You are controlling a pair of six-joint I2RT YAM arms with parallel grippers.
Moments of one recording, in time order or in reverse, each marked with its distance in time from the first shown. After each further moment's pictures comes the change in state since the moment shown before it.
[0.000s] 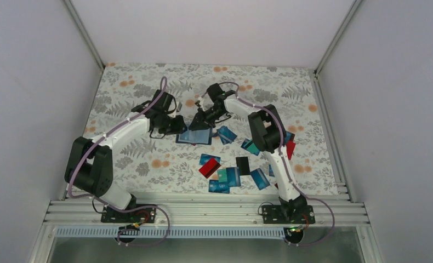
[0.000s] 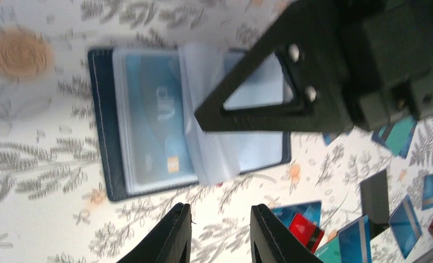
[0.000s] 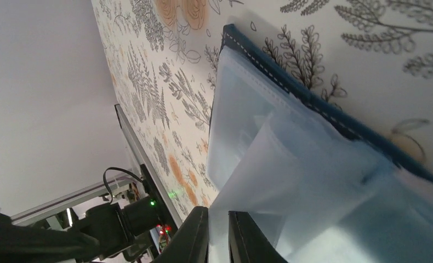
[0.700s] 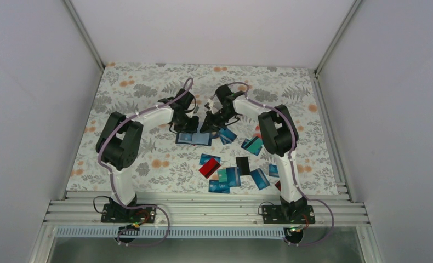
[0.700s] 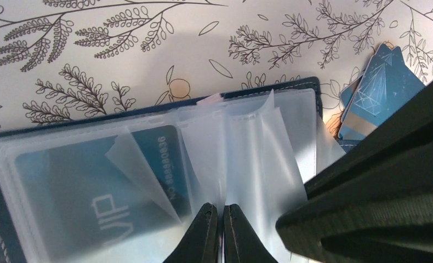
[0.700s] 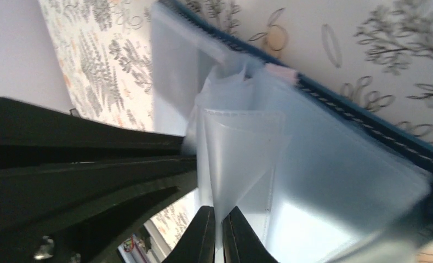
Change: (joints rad) left arm -0.096 0.346 0.186 0.002 -0.042 0.048; right arm -0.031 -0.155 -0.195 -0.024 0.170 -0.054
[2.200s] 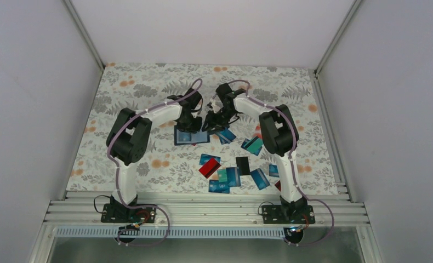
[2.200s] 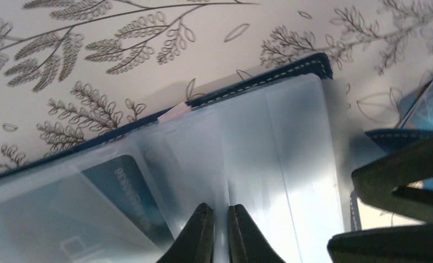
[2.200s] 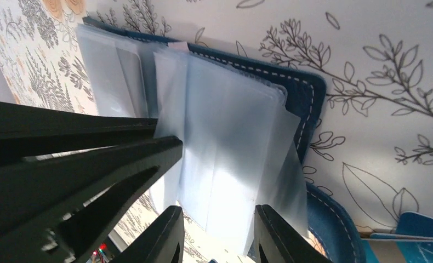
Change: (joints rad) left arm -0.039 0.116 0.146 -0.143 -0.132 0.024; right arm -0.005 -0.001 0.043 -0.069 0.134 -0.003
